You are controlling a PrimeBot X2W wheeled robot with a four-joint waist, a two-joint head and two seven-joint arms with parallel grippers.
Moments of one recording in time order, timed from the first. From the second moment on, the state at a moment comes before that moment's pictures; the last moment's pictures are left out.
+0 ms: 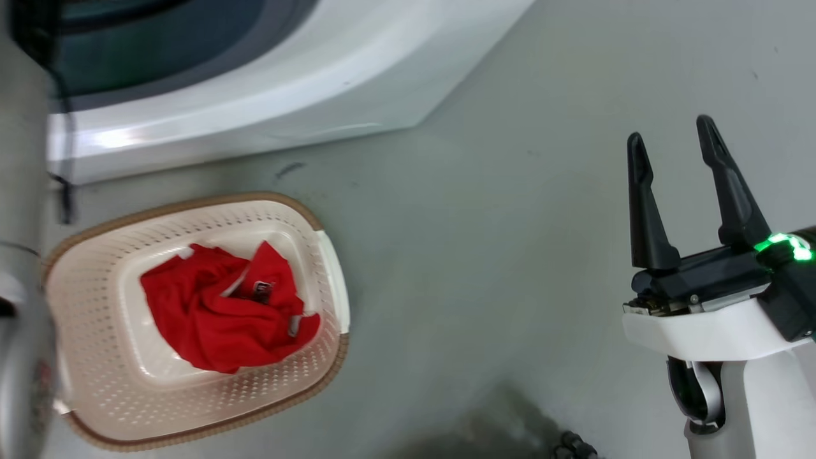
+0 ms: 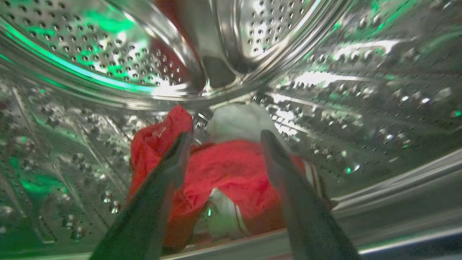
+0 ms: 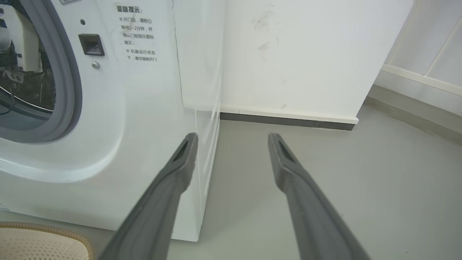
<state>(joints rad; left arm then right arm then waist) -1.37 0.36 -0.17 0.99 -0.14 -0.06 0.02 -0.25 -0.05 0.08 -0.15 0.07 0.13 -0.26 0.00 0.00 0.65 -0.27</state>
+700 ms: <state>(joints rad) -1.74 0.49 -0.27 1.23 -0.09 -0.07 0.47 -0.30 -0.05 0.09 -0.25 0.17 0.13 -0.26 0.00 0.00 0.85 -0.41</state>
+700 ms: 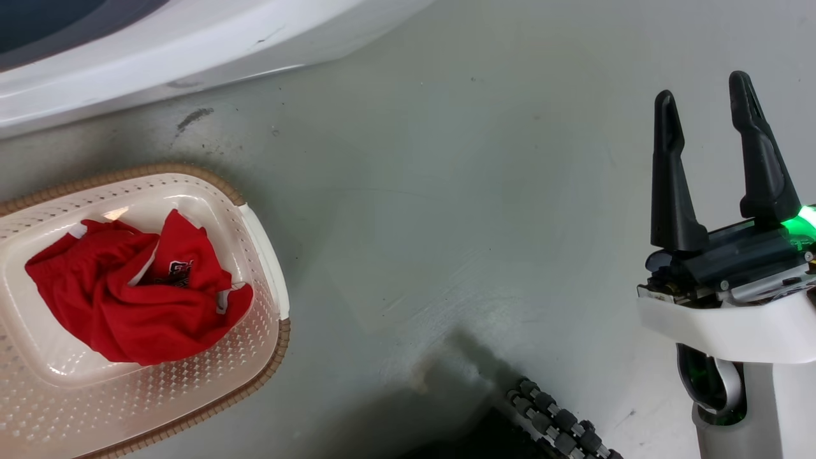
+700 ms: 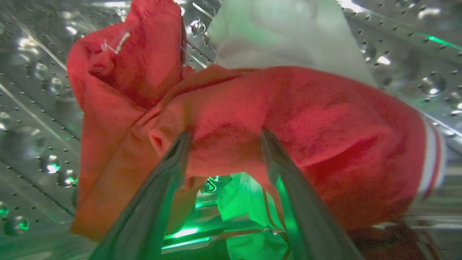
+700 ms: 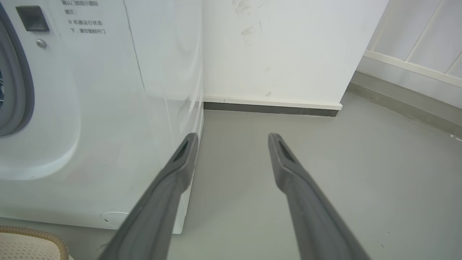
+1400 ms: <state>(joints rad) -1.76 0.51 -0.30 1.24 -0.11 -0.07 0.45 -0.30 -0.05 0.09 -0.26 0.18 0.13 -0.26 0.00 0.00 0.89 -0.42</state>
